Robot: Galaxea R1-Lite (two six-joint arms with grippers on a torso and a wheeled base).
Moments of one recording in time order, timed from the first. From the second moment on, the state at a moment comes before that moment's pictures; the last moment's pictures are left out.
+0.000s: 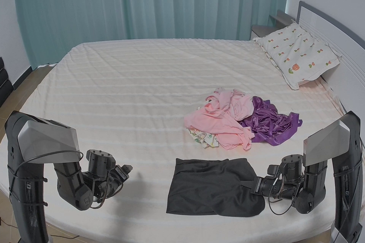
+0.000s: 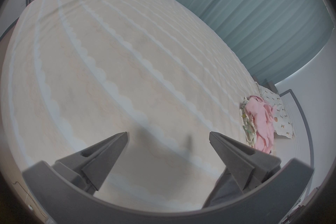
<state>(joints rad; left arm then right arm) -0.30 2.32 -0.47 -1.12 0.15 -0.96 0.31 2.46 -0.33 -1.55 0.34 0.61</state>
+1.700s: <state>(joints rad) -0.30 2.35 -0.46 -1.20 0.18 -0.96 0.20 2.50 -0.43 -1.55 0.33 0.73</state>
